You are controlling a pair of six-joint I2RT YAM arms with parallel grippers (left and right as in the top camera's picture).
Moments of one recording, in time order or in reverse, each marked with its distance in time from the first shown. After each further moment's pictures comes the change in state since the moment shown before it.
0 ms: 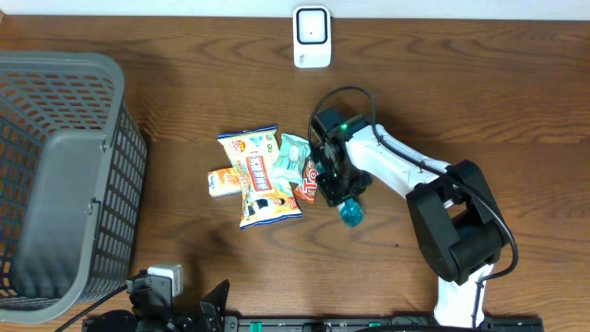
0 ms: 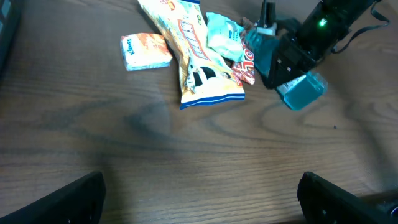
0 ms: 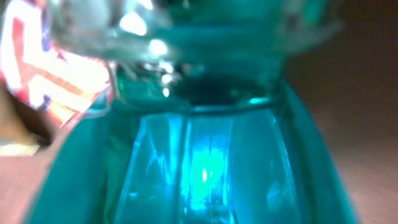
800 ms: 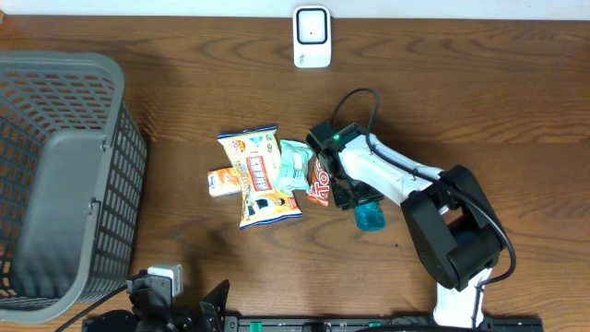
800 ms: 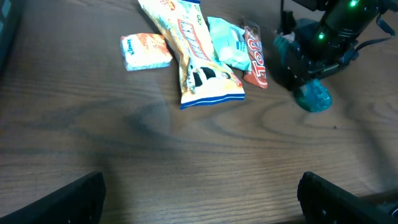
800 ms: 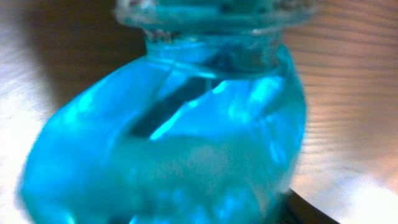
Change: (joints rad) left arm 0.000 0.000 0.000 0.000 0.000 0.000; right arm 0.055 -0.014 -0.047 -0.084 0.303 0.339
